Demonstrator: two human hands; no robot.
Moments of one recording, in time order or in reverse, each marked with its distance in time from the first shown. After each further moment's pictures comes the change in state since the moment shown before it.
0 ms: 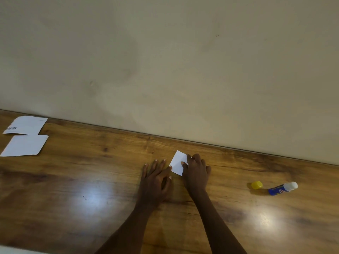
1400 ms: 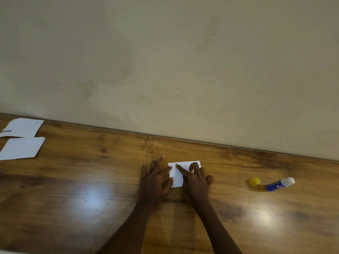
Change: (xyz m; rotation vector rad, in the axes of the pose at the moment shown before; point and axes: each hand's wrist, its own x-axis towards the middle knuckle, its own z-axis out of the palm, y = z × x) left_hand 0.001 0.001 -0.003 0.036 -0.019 0.037; right_hand -0.030 0.018 0.002 -0.050 -0.113 -0.128
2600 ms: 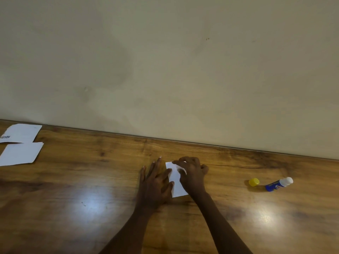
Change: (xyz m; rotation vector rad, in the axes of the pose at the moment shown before) left_hand 0.002 -0.002 0.001 0.032 -0.045 0.013; right_hand 0.021 -0.011 -0.015 0.188 0.122 -0.119
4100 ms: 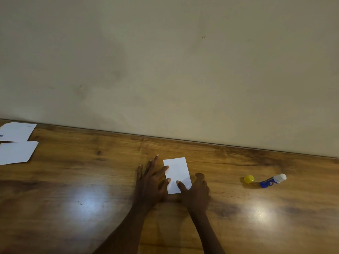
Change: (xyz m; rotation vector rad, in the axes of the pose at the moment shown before) left_hand 0.001 0.001 -0.002 0.002 0.022 -0.001; right_hand -0.051 -0.014 -0.010 0.203 -0.026 0.617
